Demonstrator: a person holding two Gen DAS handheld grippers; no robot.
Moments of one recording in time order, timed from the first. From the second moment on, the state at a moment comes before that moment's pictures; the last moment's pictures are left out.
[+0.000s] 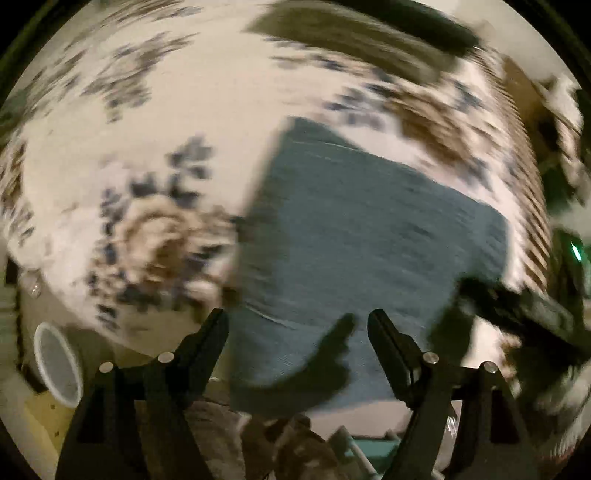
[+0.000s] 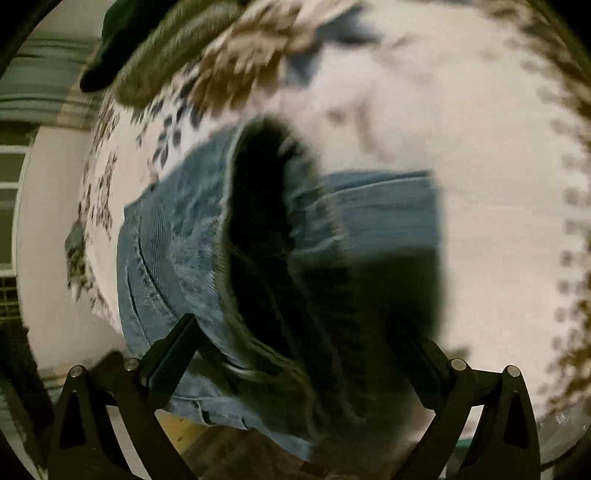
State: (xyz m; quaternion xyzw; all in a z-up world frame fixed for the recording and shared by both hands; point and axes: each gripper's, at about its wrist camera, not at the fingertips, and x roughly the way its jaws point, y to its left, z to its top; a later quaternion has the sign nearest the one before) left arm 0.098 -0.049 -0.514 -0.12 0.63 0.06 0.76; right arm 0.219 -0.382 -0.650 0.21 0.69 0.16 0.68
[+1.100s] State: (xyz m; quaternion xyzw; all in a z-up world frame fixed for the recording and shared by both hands) left arm 0.159 -0.070 -0.565 -0.19 0.63 -0.01 0.75; right arm 0.128 -0.533 -0.662 0.39 0.66 -0.03 0.64
